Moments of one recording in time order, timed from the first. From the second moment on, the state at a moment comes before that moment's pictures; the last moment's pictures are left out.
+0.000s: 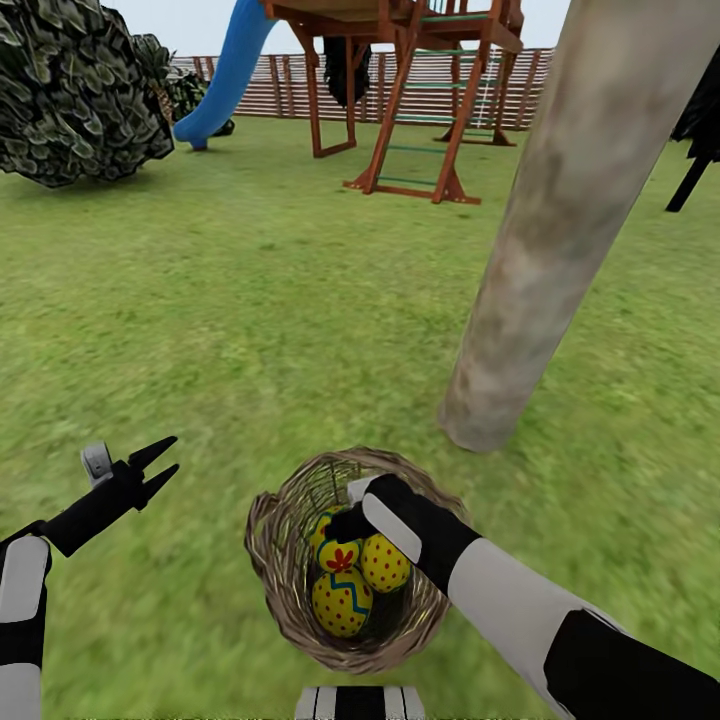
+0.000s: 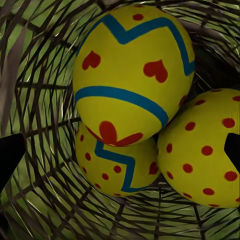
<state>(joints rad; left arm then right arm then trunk) -0.53 0.17 0.64 -1.16 0.67 0.98 -0.75 -0.92 0.17 0.83 -0.67 -0.86 0.82 -0.29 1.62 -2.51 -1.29</state>
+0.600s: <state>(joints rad) -0.53 0.17 0.64 -1.16 0.67 0.98 -0.75 -0.99 0.17 0.83 -0.66 -0.88 0.82 -0.29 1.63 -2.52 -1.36</state>
